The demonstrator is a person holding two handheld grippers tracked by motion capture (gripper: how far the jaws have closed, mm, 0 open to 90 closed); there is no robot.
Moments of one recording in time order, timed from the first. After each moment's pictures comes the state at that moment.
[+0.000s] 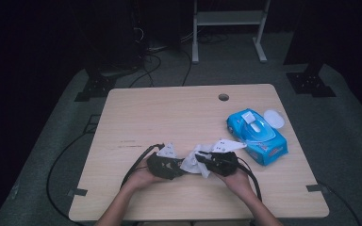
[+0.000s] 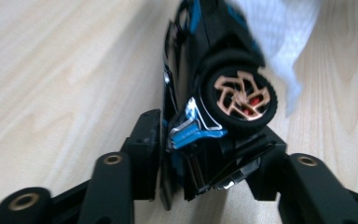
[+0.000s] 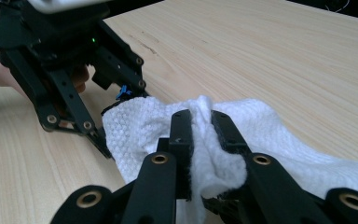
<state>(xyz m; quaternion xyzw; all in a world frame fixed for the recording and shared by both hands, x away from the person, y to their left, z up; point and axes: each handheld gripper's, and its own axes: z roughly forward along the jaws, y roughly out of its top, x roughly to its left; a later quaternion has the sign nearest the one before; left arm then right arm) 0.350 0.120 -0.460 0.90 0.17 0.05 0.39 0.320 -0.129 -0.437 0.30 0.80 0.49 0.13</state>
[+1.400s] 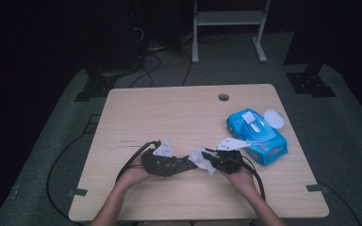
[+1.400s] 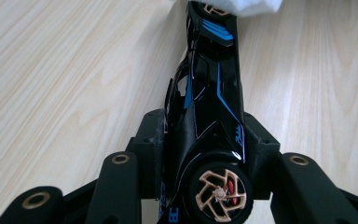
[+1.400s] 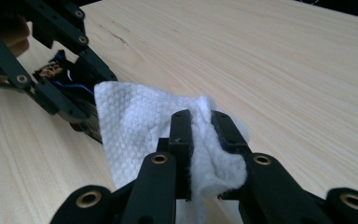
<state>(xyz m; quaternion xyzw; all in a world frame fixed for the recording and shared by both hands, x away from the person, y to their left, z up) 0.347 0.133 -0.439 0.92 0.15 0.08 0.34 0.328 -0.144 -0.445 0.33 0.80 0.47 0.16</state>
